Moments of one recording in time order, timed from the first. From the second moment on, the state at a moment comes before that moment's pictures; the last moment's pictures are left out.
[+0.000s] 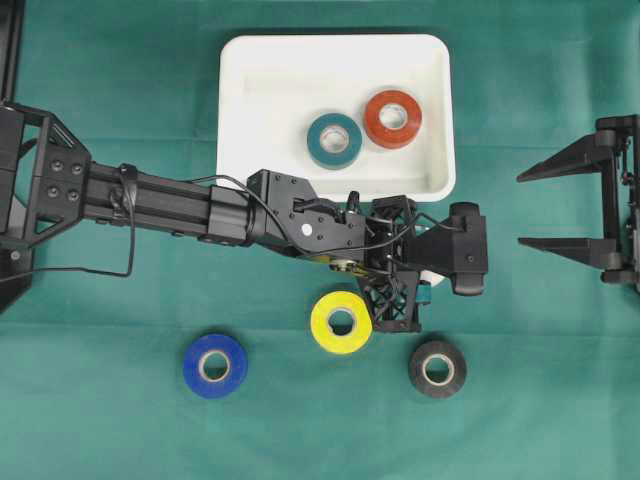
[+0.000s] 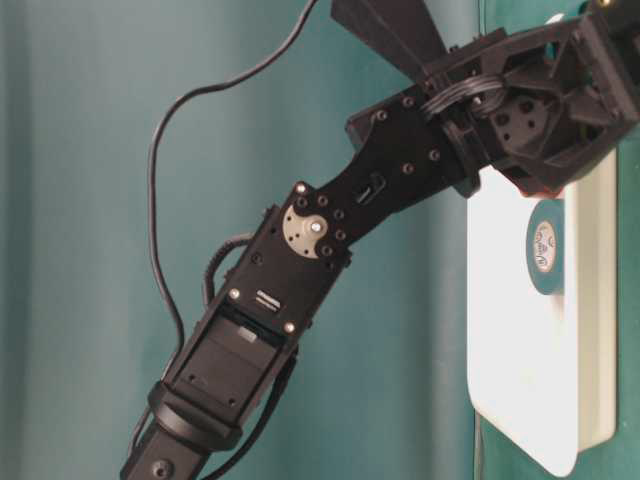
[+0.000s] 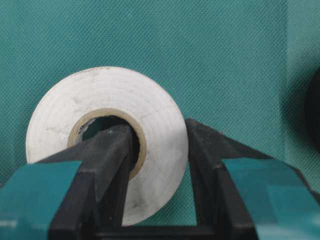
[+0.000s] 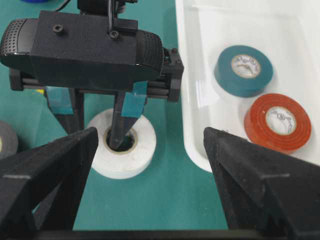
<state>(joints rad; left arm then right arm) -0.04 0.58 -0.09 0.00 0.53 -0.04 -0.03 -0.90 1.17 -0.21 0.17 0.26</state>
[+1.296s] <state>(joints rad) -0.05 0.28 -0.18 0.01 0.86 -0.03 -0.03 -0.90 1.17 -0.21 0.17 0.26</state>
